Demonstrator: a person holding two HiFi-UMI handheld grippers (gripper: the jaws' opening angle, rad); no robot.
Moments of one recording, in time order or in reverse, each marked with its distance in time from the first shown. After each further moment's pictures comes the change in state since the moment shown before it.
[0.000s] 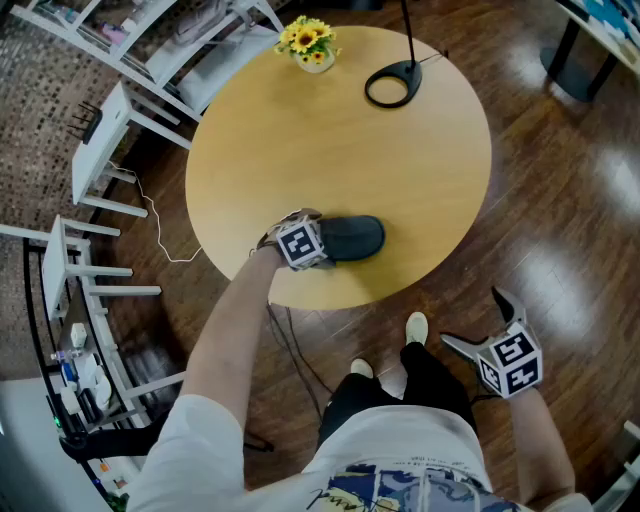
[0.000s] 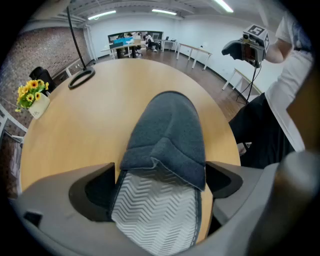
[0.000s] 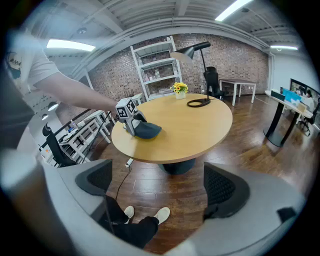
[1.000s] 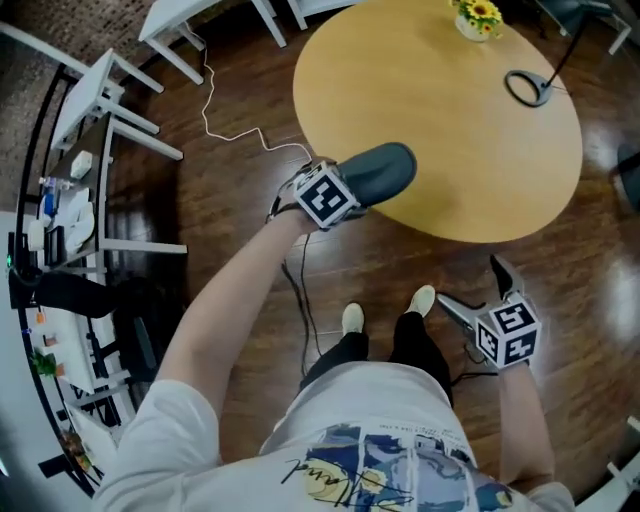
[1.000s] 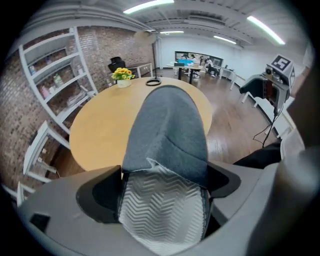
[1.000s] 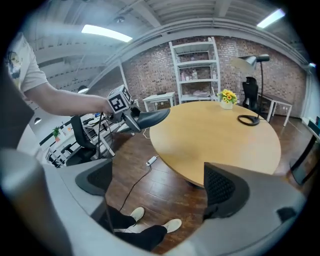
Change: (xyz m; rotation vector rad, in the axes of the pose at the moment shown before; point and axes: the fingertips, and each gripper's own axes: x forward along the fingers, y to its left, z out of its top) left arm -0.158 -0.145 -0.190 -0.605 -0.199 0.346; right arm 0.041 0.230 0.025 -0.276 0.009 0.210
